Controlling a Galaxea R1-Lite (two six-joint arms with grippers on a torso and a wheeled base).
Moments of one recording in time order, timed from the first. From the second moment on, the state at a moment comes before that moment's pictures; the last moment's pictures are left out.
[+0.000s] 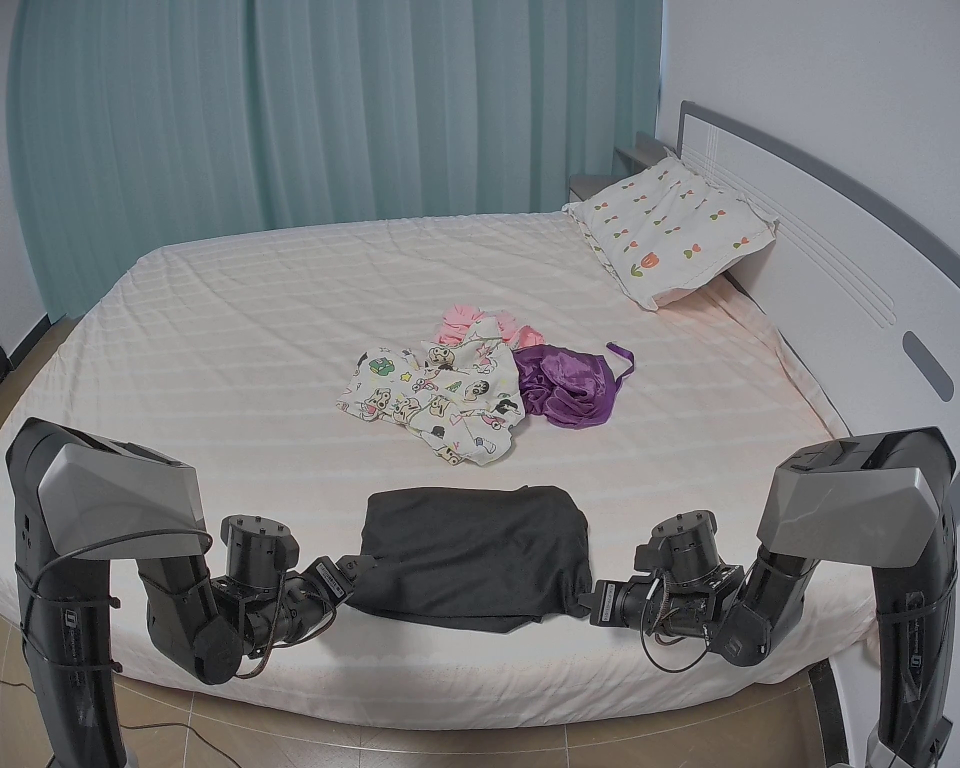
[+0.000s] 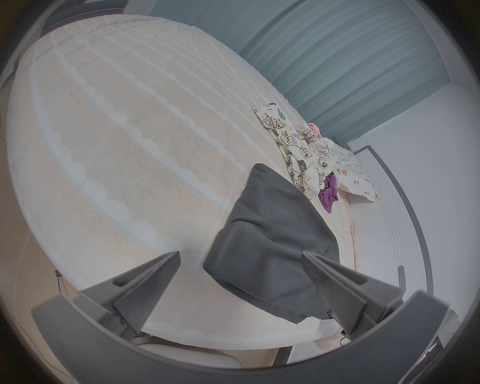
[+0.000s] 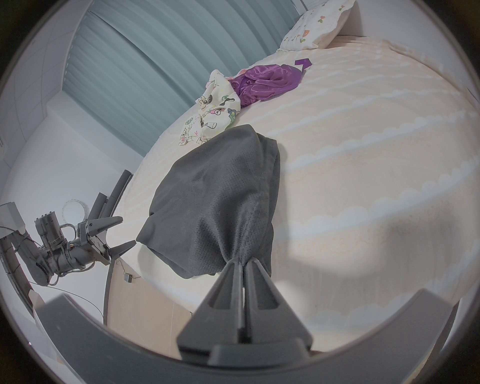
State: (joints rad) left arm -0.31 2.30 -0.45 -1.21 -0.04 -0.94; right arm 0.51 2.39 -0.67 -1.05 0.12 0.56
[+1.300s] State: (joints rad) left arm -0.30 2.30 -0.44 -1.22 -0.06 -0.95; right arm 0.49 2.34 -0.66 -0.93 0.01 0.47
